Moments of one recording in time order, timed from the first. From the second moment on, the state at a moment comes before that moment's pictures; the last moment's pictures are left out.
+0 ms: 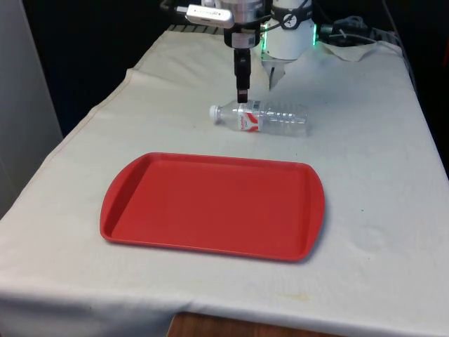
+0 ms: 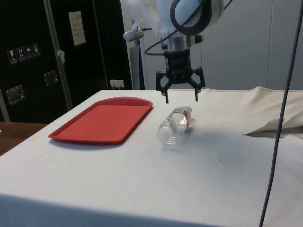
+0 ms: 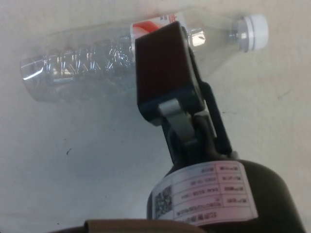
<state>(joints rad) 0.18 0.08 -0.36 -2.57 0.00 2.63 1.20</state>
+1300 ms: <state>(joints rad) 0.18 0.09 -0.37 -2.56 0.00 2.61 1.40</state>
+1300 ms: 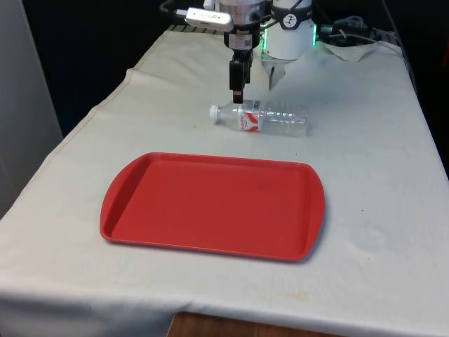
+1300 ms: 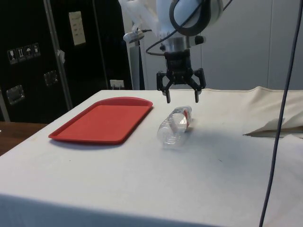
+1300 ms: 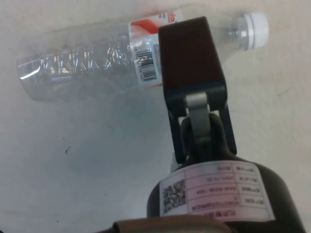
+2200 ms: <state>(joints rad) 0.19 0.09 -0.36 -2.56 0.01 2.61 1.45</state>
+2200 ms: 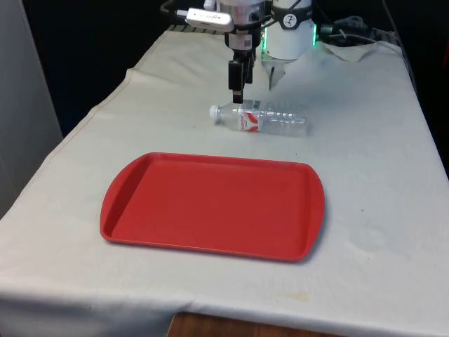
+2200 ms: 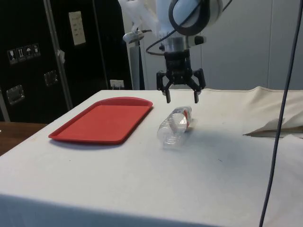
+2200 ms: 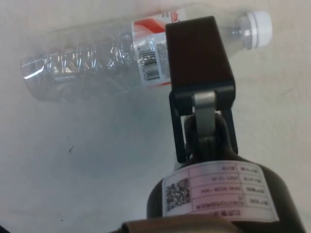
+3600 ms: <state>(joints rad) 0.19 0.09 -0.35 -2.56 0.29 2.62 1.30</state>
